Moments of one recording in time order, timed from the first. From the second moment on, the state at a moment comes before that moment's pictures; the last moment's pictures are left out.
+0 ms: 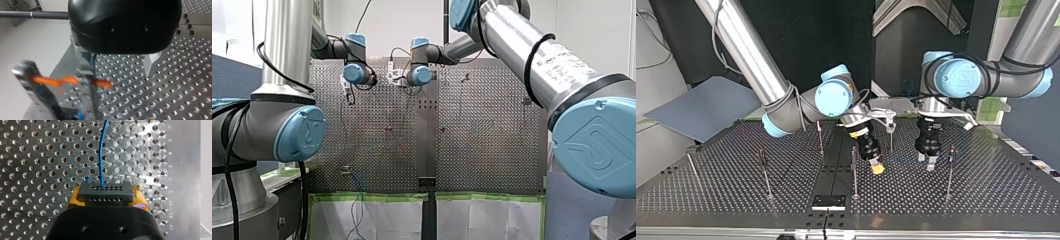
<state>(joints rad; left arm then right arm) -0.05 -1.66 -1.78 -2.72 -1.59 -1.76 2.41 -0.80 0.80 -0.08 1.58 1.62</state>
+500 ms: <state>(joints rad) -0.06 -1.72 -1.75 -2.72 -1.62 -1.74 2.41 -0.80 0.80 -0.08 1.58 1.62</state>
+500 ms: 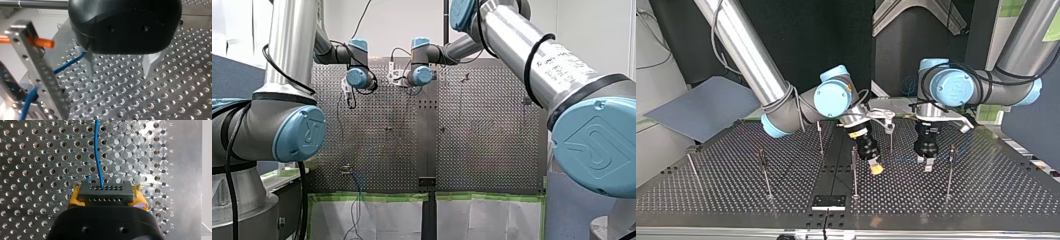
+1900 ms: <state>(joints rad) -0.09 -1.72 -1.92 -2.69 -1.75 -1.70 2.40 -0.79 0.93 -0.07 1.59 1.62</state>
